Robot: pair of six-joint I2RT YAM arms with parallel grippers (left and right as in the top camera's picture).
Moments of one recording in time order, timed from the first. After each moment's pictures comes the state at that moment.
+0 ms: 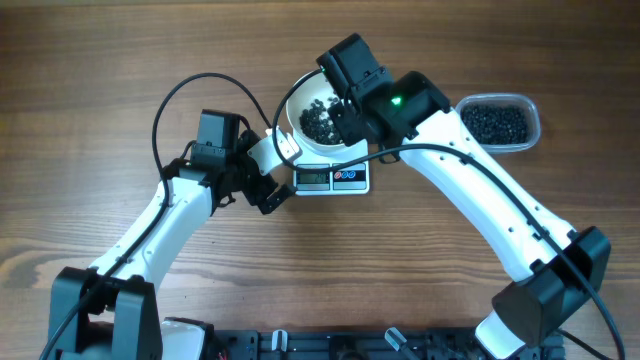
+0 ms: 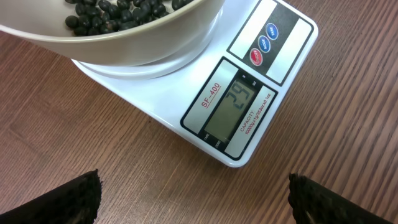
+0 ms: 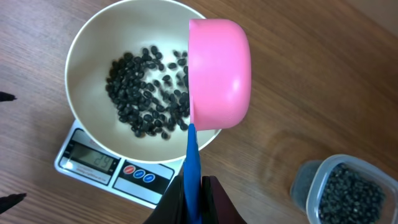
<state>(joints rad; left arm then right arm) -0.21 1.51 0.84 -0.41 0.43 0.71 0.64 1.78 1.73 -1.04 0.30 0.06</state>
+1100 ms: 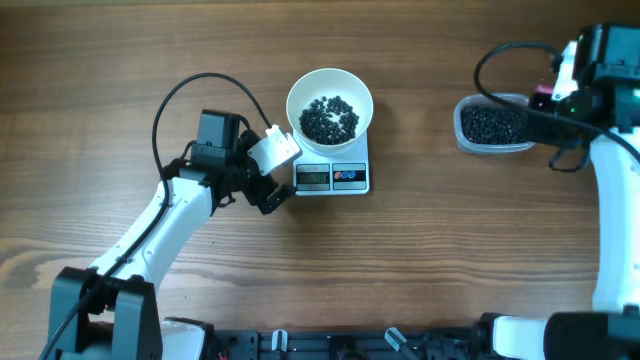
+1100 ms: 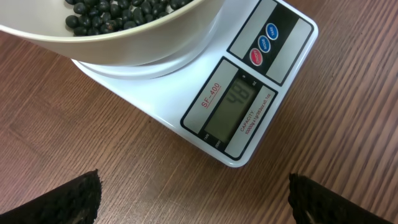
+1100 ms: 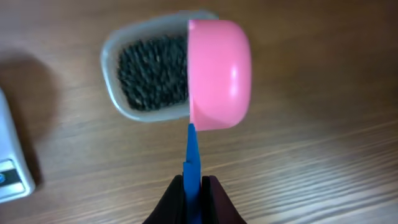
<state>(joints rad) -0.21 1.51 0.84 -0.41 0.43 0.71 -0.15 1.52 1.55 -1.21 0.09 0.05</state>
